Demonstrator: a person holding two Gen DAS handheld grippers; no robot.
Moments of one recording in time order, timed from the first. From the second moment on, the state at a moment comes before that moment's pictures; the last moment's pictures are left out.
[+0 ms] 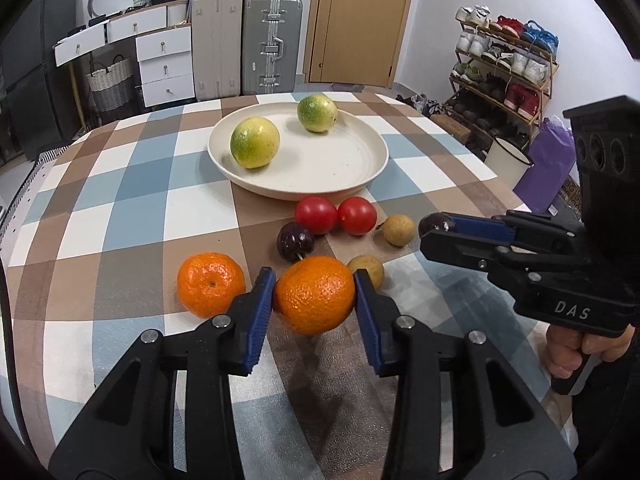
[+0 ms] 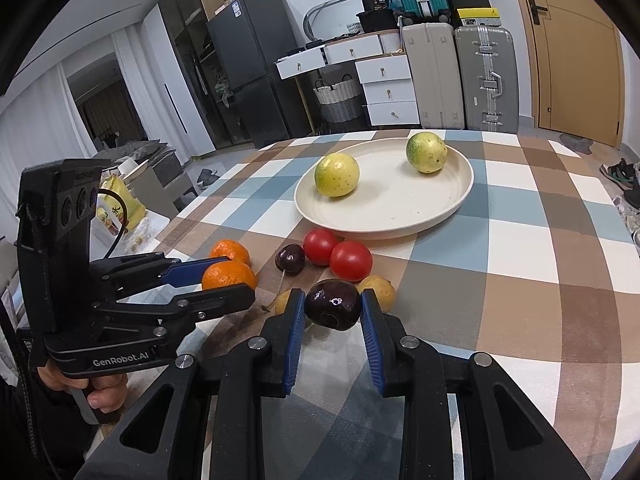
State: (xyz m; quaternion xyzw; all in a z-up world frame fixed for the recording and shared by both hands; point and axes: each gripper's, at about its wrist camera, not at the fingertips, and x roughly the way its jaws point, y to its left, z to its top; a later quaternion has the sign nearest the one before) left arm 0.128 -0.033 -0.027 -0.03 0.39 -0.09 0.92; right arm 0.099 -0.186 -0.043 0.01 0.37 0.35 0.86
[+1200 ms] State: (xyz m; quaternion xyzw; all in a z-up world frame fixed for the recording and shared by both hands) left arm 0.174 -0.013 0.017 -0.07 0.33 -0.06 0.94; right arm 0.155 -0.193 -0.001 0.07 0.32 0.30 0.90
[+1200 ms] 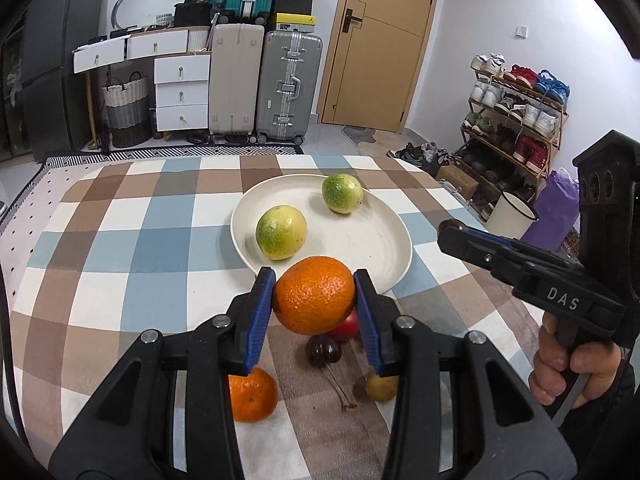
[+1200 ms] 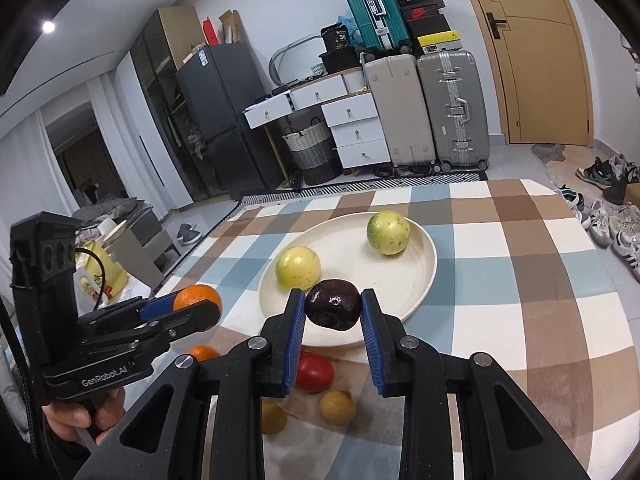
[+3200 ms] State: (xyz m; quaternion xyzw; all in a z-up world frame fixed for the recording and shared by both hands) left arm 0.174 -0.004 0.003 -0.02 0.34 -0.02 0.94; right arm 0.189 -0.212 -0.032 0.11 0.34 0.26 0.90
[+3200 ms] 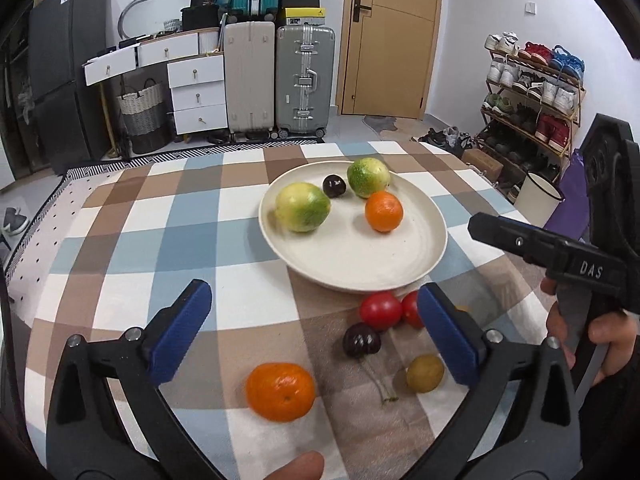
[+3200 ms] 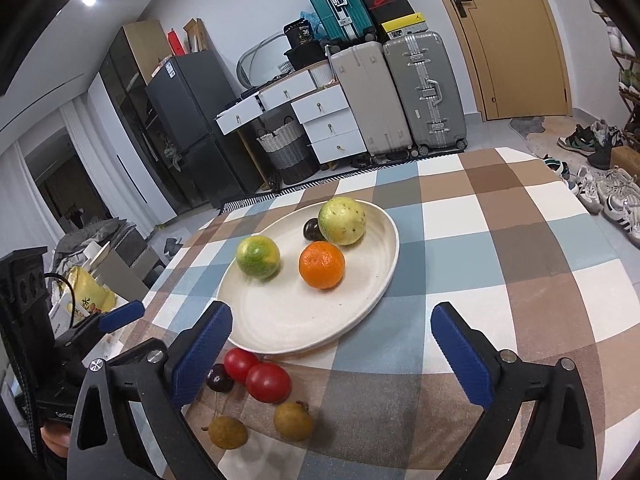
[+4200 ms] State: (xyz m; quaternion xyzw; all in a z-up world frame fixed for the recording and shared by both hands) left arm 0.148 0.033 -0.028 -0.07 0.38 -0.01 0.92; right arm 0.162 -0.187 -0.047 -0.04 0.40 0.27 0.88
